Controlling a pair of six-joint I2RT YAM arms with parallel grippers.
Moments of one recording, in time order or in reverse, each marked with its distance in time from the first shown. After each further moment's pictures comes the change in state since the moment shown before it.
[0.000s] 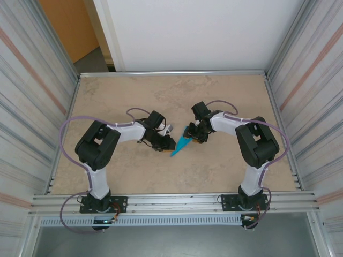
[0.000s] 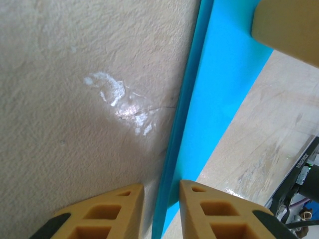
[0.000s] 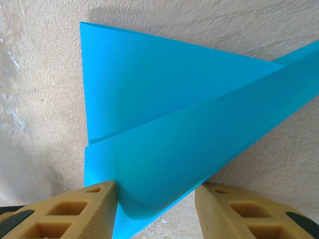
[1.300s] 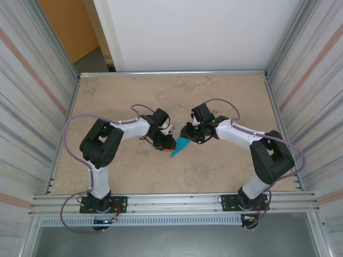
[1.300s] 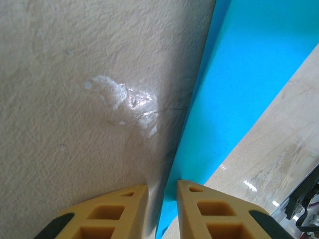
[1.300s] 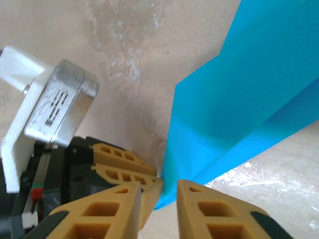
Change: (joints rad) left arm -0.024 0.055 0.126 -0.186 -0.071 0.045; right arm 0.069 -0.232 -0.104 0.127 -0.051 0.011
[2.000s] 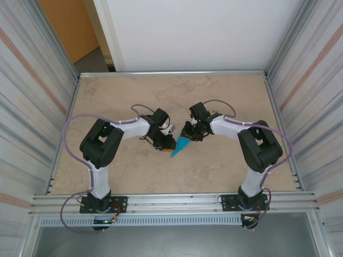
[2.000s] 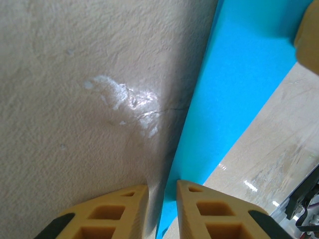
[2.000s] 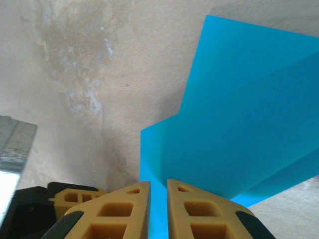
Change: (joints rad) left arm 0.000 0.000 0.001 0.000 0.000 0.000; right arm -0.033 0.150 0.052 0.016 -0.001 0.021
